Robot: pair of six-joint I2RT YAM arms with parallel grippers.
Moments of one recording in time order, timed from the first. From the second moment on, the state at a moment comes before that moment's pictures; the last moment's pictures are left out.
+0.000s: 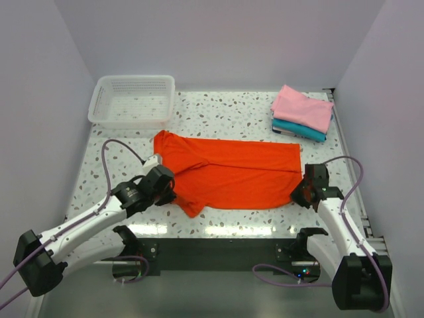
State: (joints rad) left arm -0.77 0.91 0.63 -0.69 -0.28 -1.03; right arm 0.01 0.89 0.44 -0.63 0.09 0.73
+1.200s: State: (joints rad) left arm -0.40 1.28 0.86 -0.45 -0.16 -0.77; right arm 0.01 1.31 0.80 -0.56 0.07 0.64
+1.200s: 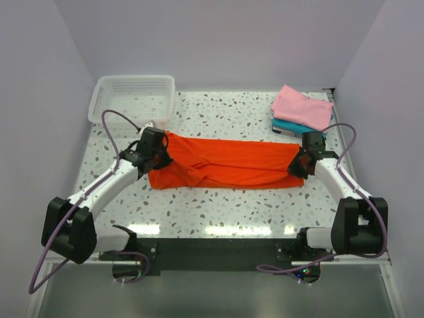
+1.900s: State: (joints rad) left arm -0.27 1.49 0.94 -0.37 -0.05 -0.69; right arm -0.04 1.49 0.91 -0.53 0.09 0.63
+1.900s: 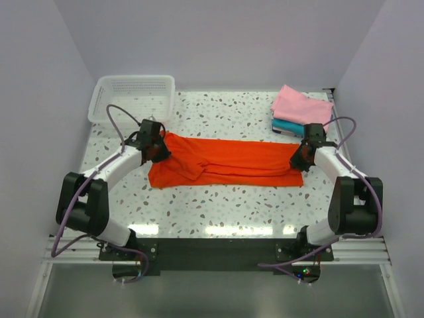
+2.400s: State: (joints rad) left arm -0.20 1.68 1.08 -0.36 -0.04 -0.68; right arm -0.07 1.60 1.06 -0.53 0.12 0.56
